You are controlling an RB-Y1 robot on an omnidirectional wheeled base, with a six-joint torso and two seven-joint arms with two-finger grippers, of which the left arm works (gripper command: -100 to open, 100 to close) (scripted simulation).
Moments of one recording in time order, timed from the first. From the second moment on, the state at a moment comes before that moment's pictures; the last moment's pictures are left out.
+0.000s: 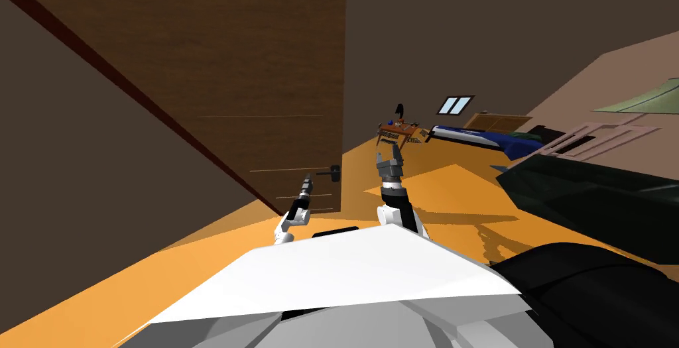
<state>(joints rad) 0.01 0.06 -0.16 -1.30 0.17 -0.28 -0.19</state>
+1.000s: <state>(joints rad) 0.08 0.03 -0.38 -1.36 0.23 -0.28 -0.28</state>
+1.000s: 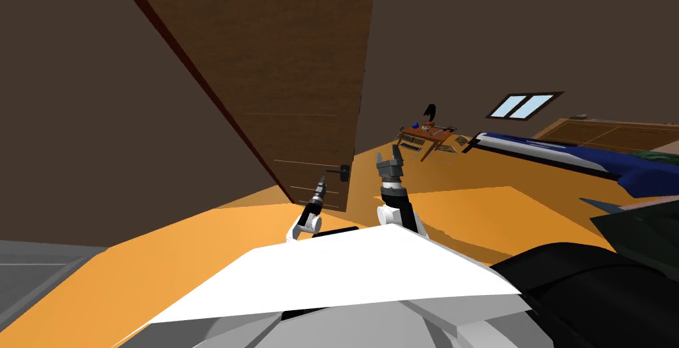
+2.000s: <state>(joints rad) 0.12 -0.03 -0.55 -1.40 0.27 -0.28 -0.35</state>
